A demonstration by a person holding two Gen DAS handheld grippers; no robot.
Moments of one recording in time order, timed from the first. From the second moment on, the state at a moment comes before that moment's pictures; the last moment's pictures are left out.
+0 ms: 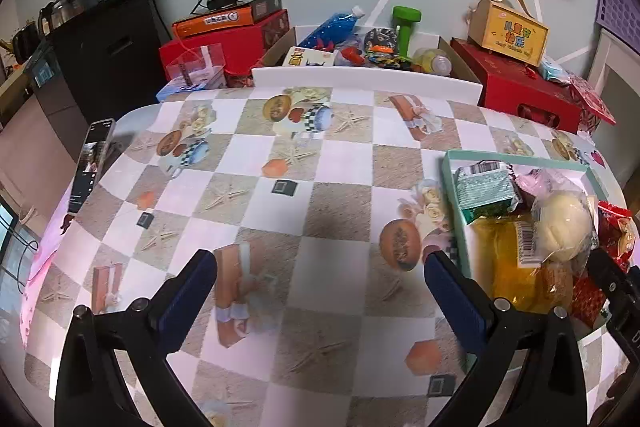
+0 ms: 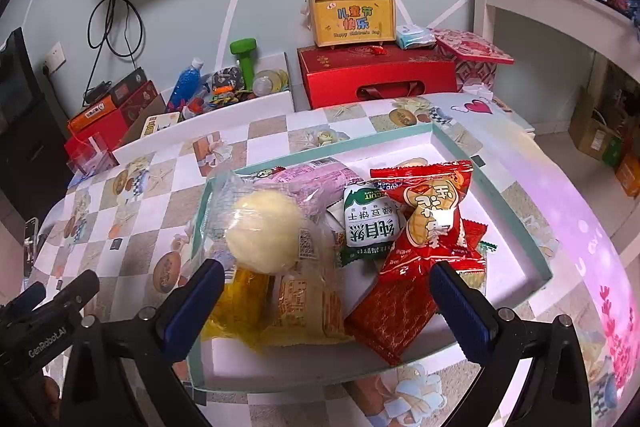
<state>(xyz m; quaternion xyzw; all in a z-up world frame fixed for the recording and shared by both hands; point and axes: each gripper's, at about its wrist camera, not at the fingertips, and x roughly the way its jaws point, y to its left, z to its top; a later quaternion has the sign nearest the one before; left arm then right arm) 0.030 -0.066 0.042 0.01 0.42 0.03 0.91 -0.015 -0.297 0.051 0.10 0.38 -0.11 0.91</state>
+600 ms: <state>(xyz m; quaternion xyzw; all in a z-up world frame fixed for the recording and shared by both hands) -0.005 -0.048 0.030 0.03 0.45 0.02 0.89 -0.062 -0.264 0.048 0.06 0.39 -0.12 0.91</state>
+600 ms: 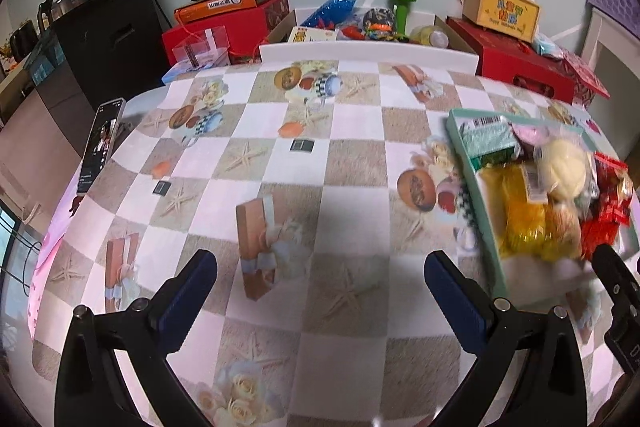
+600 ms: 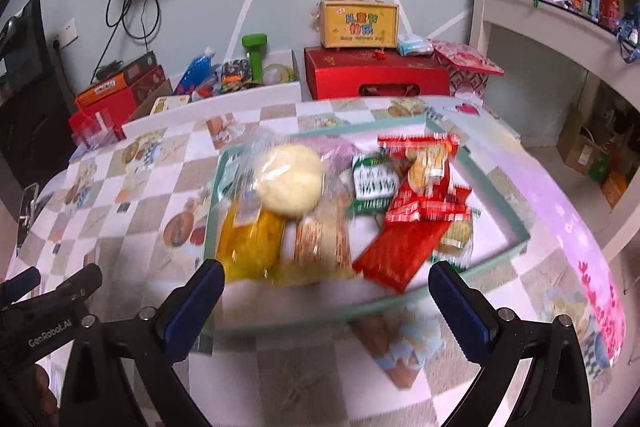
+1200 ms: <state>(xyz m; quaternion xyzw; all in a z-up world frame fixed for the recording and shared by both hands) -0.021 -0.049 0.011 0.05 0.47 0.00 0.88 -0.074 -0.255 0.025 0.06 0.42 -0.11 0.90</state>
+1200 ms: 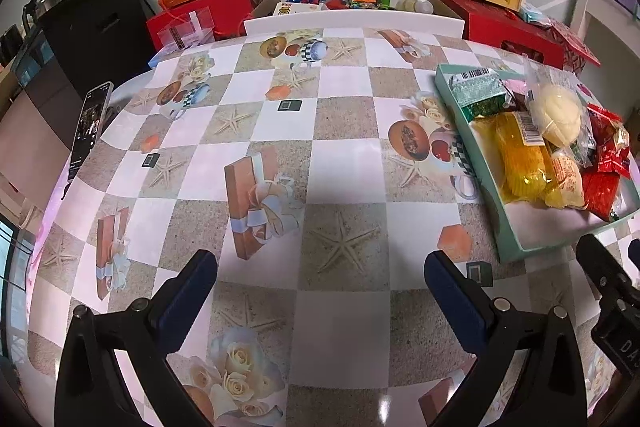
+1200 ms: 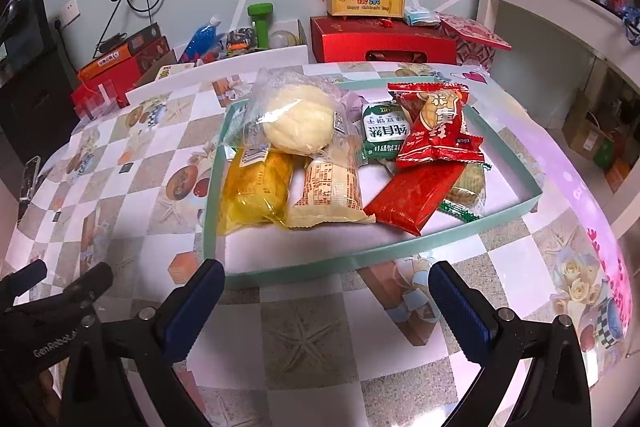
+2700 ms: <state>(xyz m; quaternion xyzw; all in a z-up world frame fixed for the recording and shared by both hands) -0.004 -0.053 -0.012 0.03 0.48 -0.02 0.87 -0.063 -0.261 -0.005 0.08 0.46 -0.10 0.88</state>
